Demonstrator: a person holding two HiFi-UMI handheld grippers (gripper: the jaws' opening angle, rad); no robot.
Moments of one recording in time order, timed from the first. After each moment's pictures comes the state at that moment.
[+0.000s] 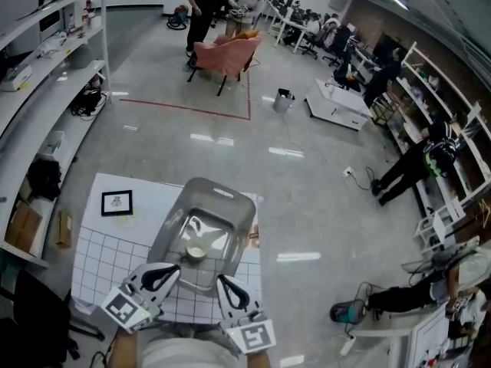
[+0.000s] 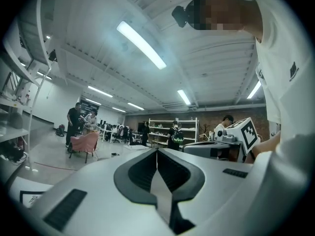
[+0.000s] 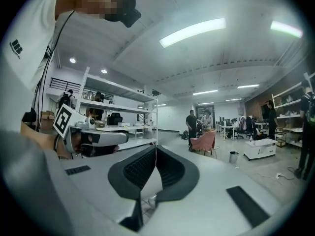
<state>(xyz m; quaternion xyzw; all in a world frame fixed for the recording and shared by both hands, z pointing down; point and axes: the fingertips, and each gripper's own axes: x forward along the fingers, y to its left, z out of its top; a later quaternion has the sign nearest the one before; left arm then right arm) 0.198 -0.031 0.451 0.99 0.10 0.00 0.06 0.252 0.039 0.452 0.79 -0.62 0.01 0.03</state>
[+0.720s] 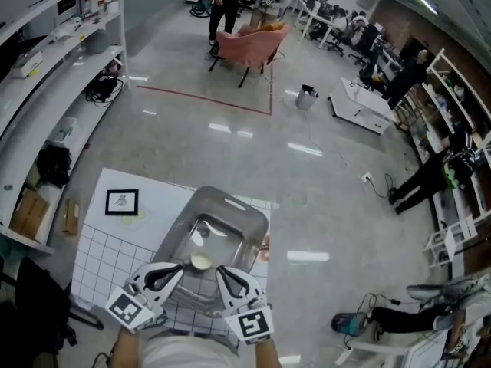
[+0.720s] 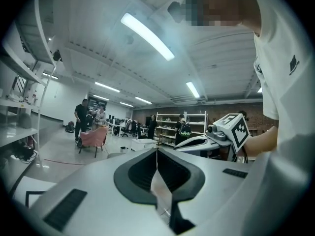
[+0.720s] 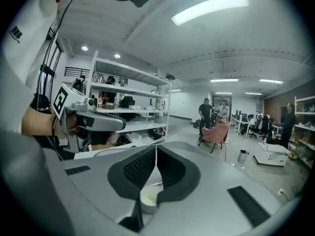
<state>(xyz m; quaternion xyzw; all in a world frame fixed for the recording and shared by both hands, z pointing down) 0.249 -0.074 0.481 1.00 0.05 0.04 0.05 0.316 -0.026 0.508 0.72 -0.67 0.08 0.16</state>
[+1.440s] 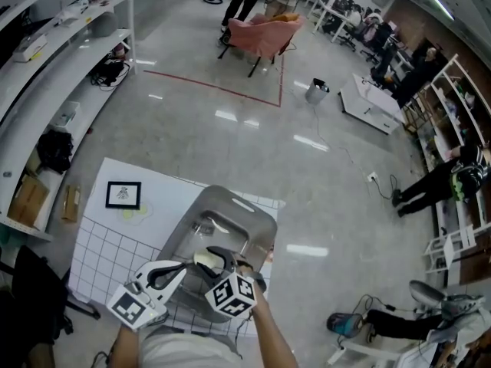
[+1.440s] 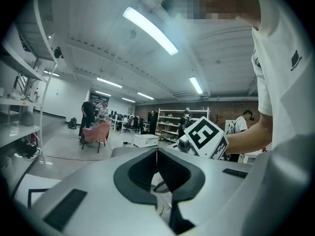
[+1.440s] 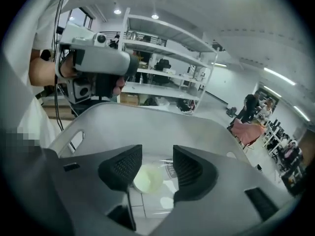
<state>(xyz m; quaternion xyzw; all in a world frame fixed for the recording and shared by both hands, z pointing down) 0.261 -0.096 0.502 0.99 0.04 0.07 0.06 0.303 -0.097 0.620 0.53 -0.75 0.14 0.38</state>
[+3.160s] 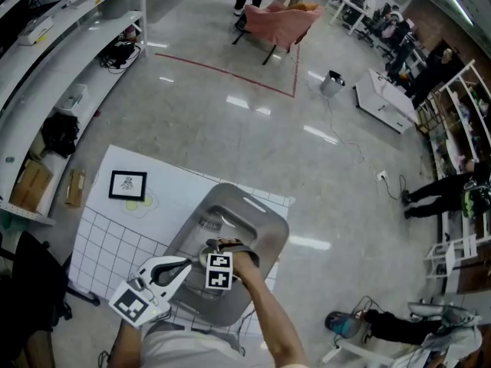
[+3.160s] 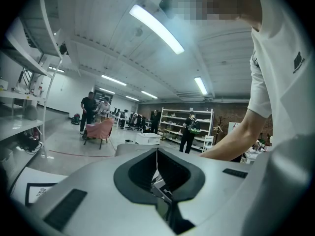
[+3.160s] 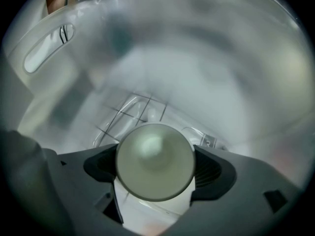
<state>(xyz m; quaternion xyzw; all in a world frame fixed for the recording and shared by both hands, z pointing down) 0.275 -0.116 0.514 0.99 0.03 0.08 0.08 0.307 -0.080 0.795 0.21 -0.75 0.17 0.61</state>
